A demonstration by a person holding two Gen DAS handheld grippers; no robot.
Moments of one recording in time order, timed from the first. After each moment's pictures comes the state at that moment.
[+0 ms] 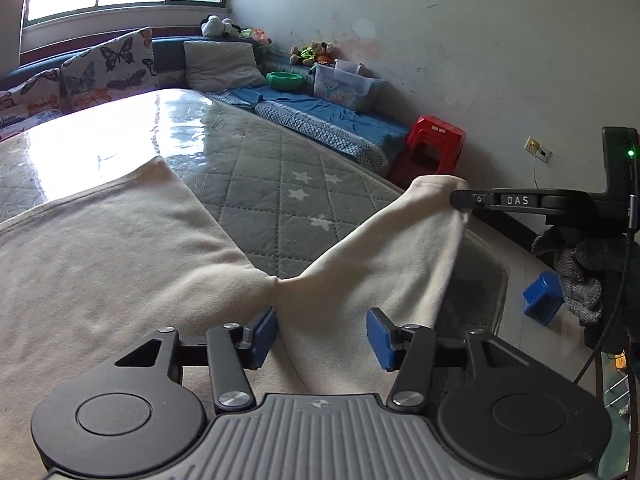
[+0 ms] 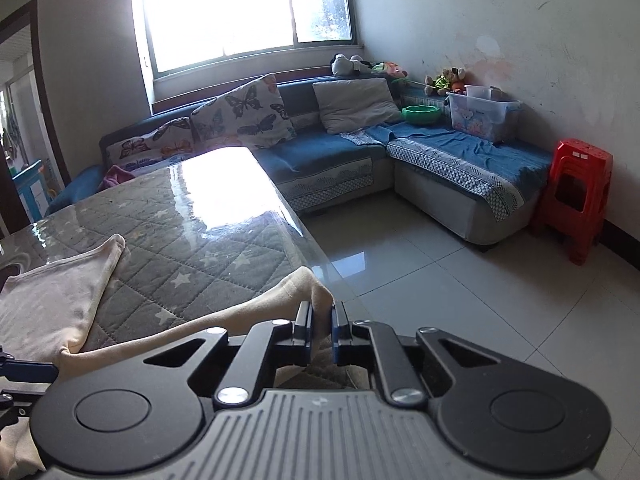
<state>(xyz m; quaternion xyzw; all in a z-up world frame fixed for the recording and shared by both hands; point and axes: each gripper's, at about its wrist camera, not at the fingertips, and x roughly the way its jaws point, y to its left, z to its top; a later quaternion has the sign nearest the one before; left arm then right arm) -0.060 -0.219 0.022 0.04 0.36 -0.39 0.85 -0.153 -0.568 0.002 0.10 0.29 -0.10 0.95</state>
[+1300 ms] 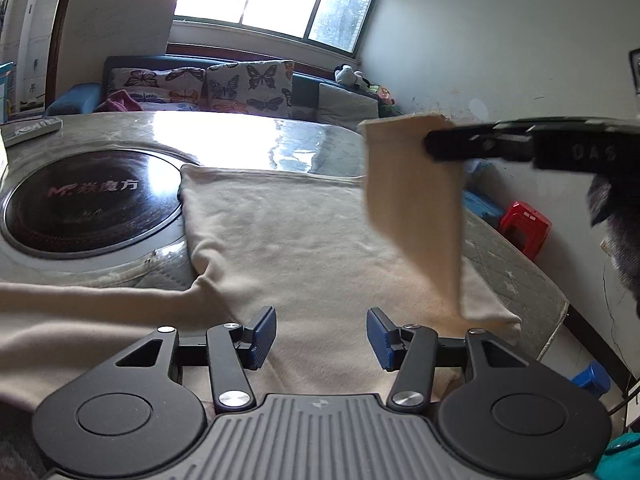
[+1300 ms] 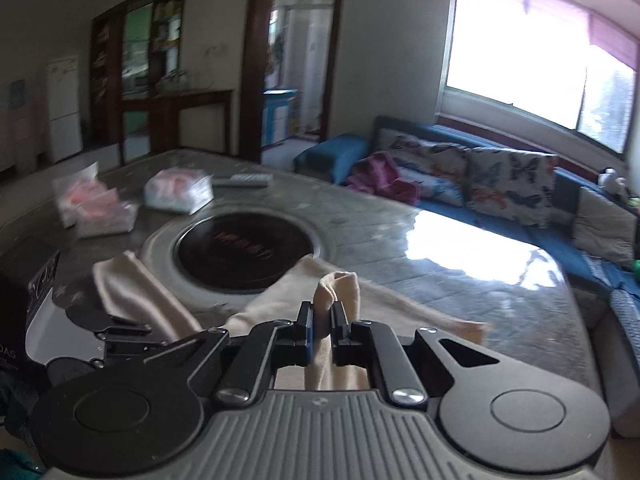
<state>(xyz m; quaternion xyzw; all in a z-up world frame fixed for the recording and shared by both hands) -0.126 -0.023 0.031 -0.07 0.32 -0.23 0.92 -0.131 -0.254 0.090 -0.13 0.27 0.27 0.91</state>
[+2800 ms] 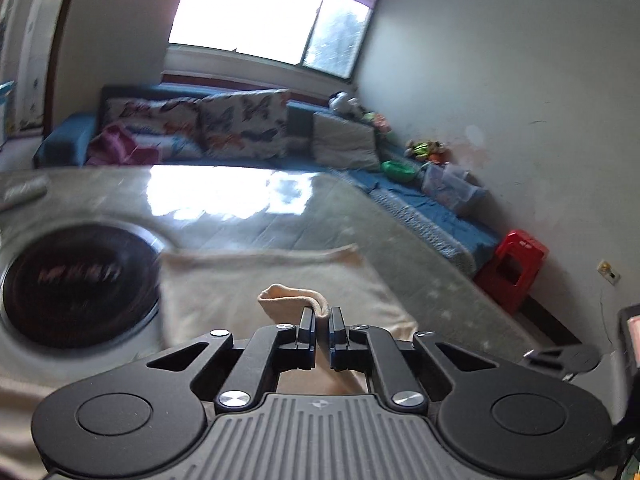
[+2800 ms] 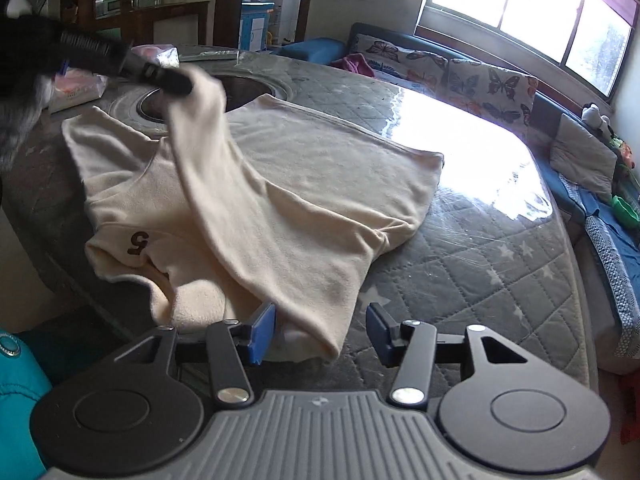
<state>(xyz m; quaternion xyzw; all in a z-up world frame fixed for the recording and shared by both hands) -0.098 -0.055 0.120 -0.07 0.28 -0.24 0.93 -0.183 -0.346 0.008 -0.16 0.37 0.21 0.89</state>
